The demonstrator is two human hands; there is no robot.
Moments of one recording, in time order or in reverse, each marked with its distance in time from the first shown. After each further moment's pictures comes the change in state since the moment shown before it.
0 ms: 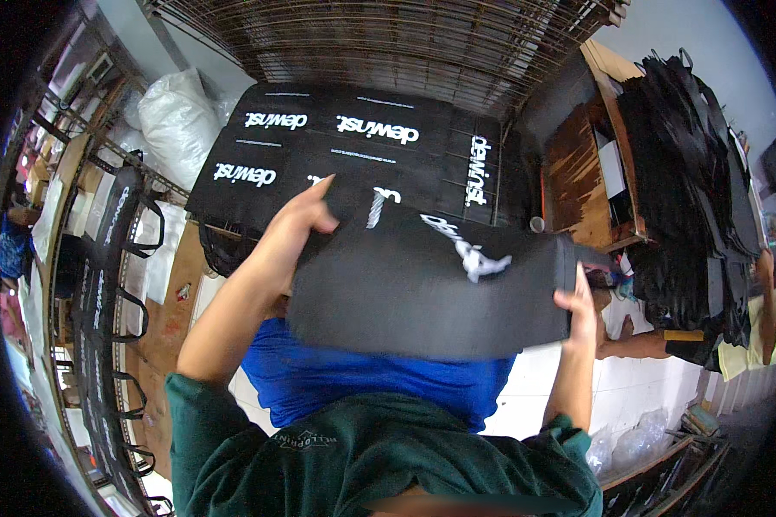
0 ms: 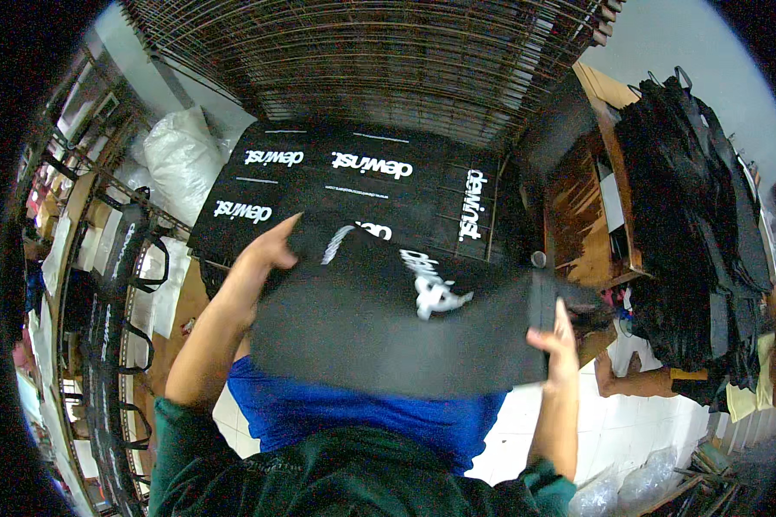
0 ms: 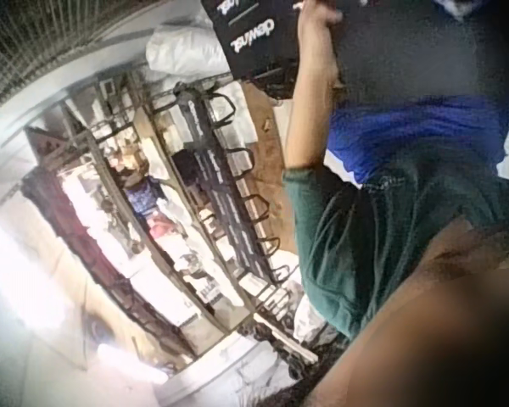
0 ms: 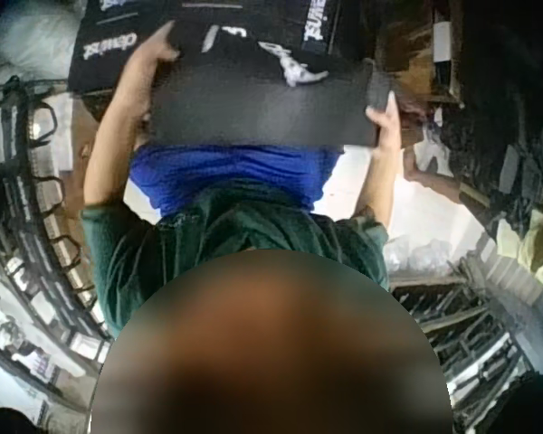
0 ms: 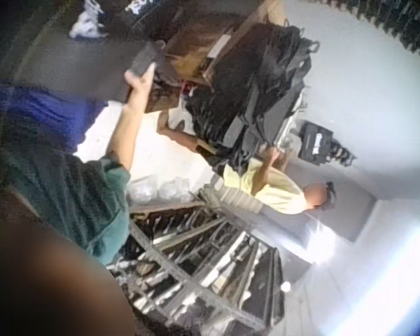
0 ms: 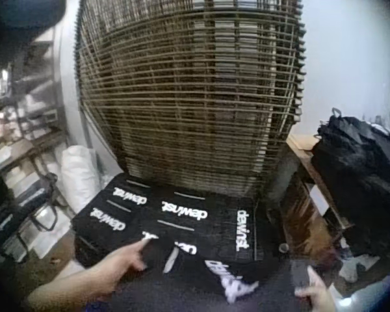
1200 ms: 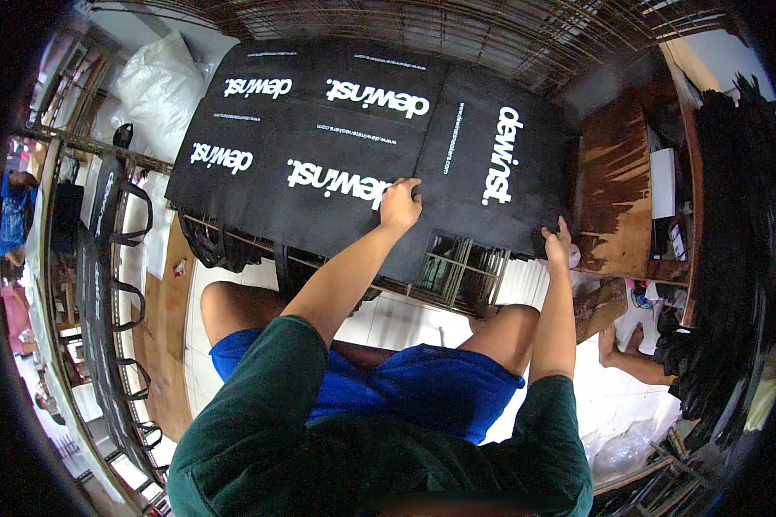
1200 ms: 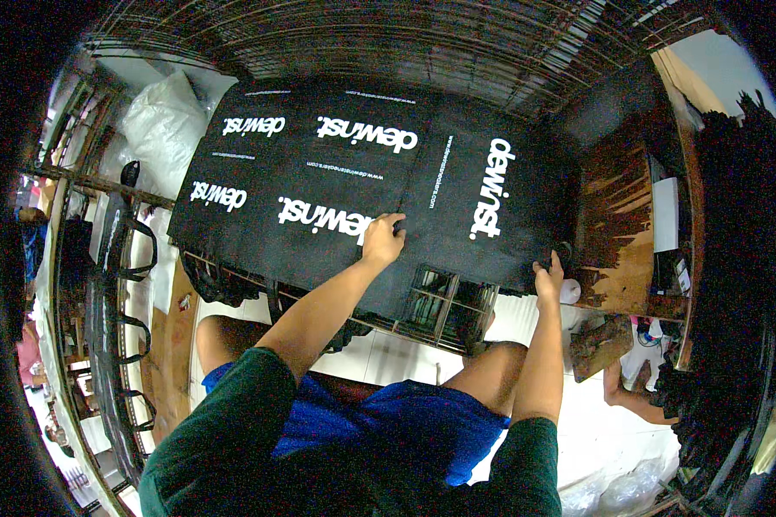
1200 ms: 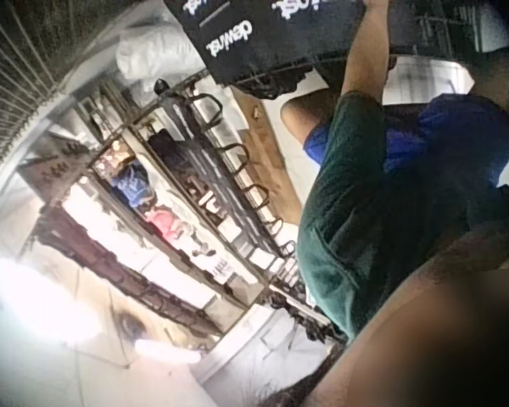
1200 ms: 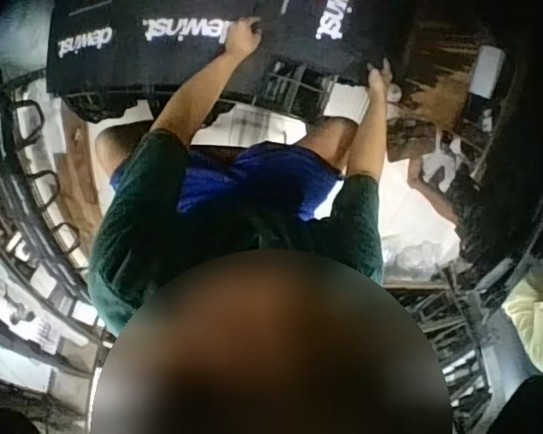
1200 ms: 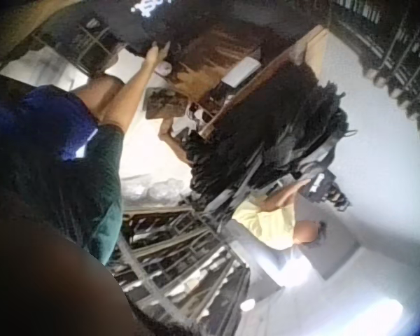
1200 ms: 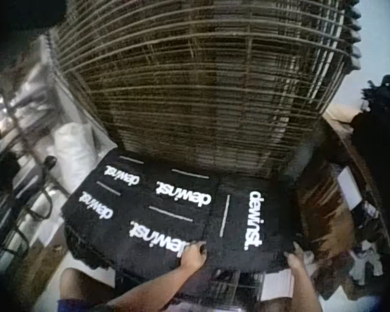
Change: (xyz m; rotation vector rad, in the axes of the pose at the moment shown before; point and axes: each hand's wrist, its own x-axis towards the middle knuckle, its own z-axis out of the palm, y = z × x) left_hand 0.295 -0.257 0.008 1.046 0.421 0.189; right_hand 0.284 0.195 -0.148 -0.569 0.454 0.199
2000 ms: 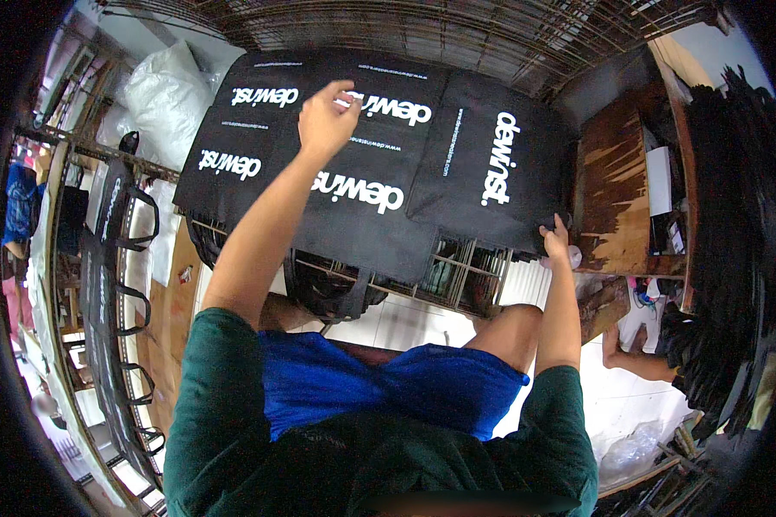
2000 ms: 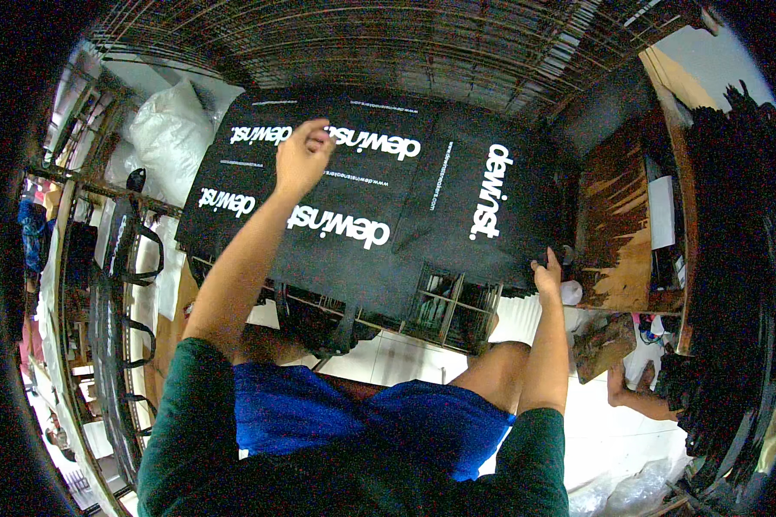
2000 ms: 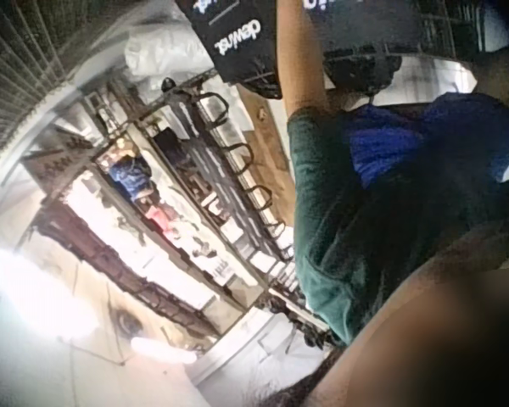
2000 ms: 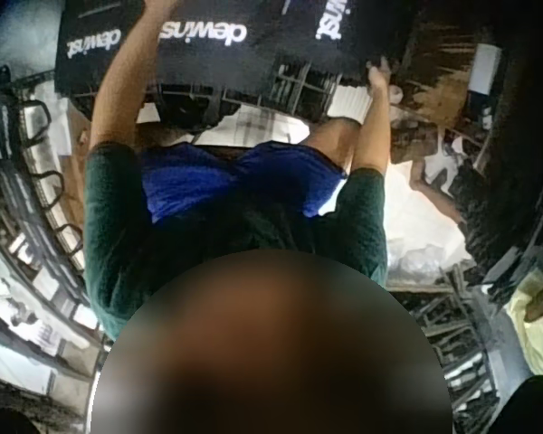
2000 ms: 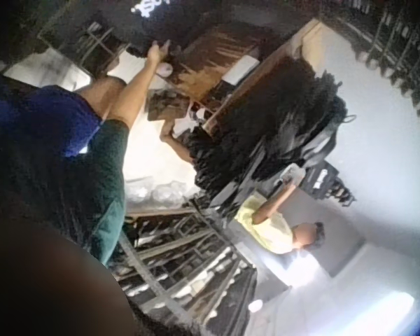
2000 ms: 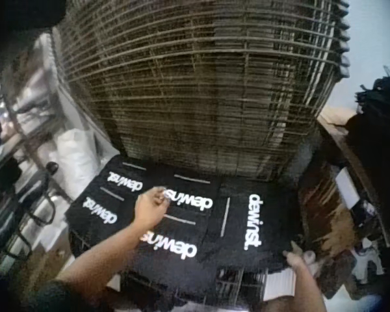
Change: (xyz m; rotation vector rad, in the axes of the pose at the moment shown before) left_hand 0.079 0.046 -0.201 0.002 0.357 0.197; right_hand 0.024 0.018 -0.001 -0.119 -0.145 -0.105
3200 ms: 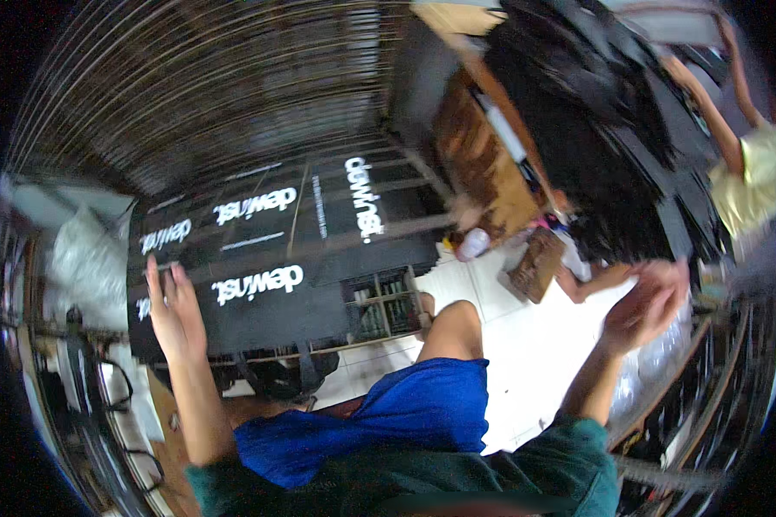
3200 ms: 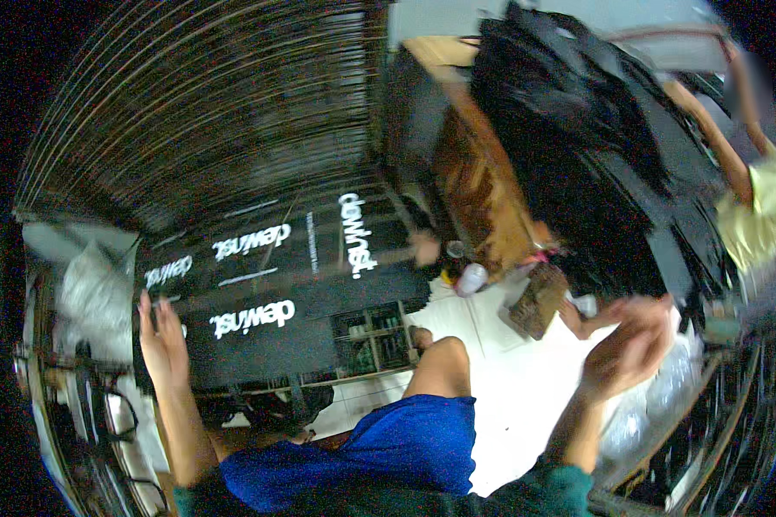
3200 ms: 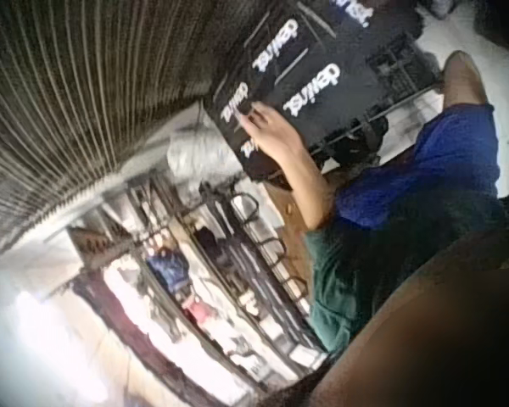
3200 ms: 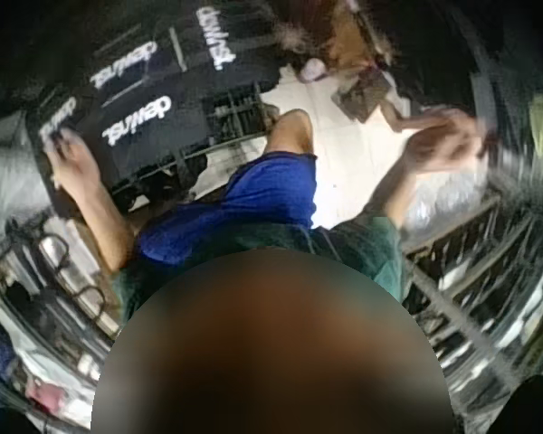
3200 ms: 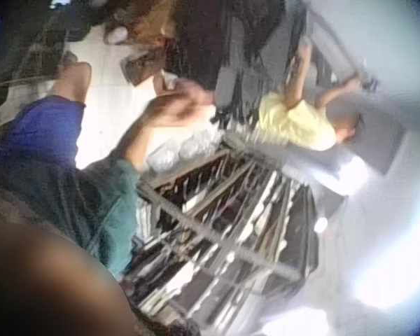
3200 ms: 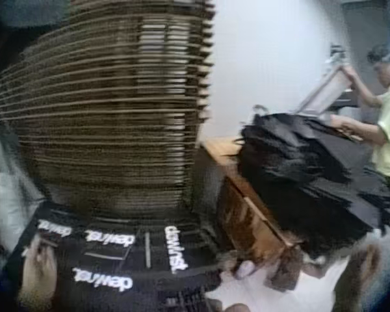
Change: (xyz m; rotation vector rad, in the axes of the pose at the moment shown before) left_hand -0.088 0.092 -0.135 -1.515 0.135 -0.531; right_hand -0.340 -0.203 -0.207 0.183 0.868 -1.197
